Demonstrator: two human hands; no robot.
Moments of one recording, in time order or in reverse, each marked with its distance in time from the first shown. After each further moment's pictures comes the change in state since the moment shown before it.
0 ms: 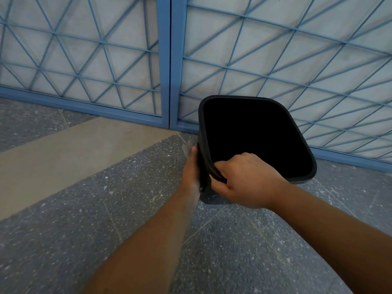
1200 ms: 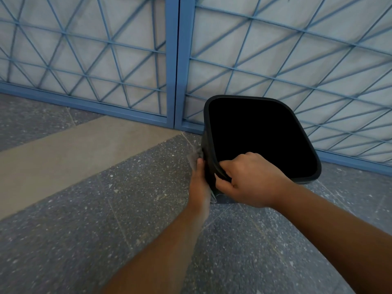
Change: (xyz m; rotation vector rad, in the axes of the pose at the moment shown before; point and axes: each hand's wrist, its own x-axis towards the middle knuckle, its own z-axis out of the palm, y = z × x) left_hand -0.035 -0.021 0.001 0.087 0.105 0.013; right_hand 0.003 0.001 -0.002 -0.020 -0.019 -0.005
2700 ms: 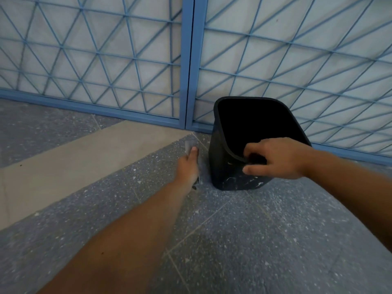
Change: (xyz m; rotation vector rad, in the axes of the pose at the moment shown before) left_hand -0.011 0.061 -0.051 0.549 0.127 0.060; right_hand -0.035 0.028 -0.023 -0.065 -0.103 0.028
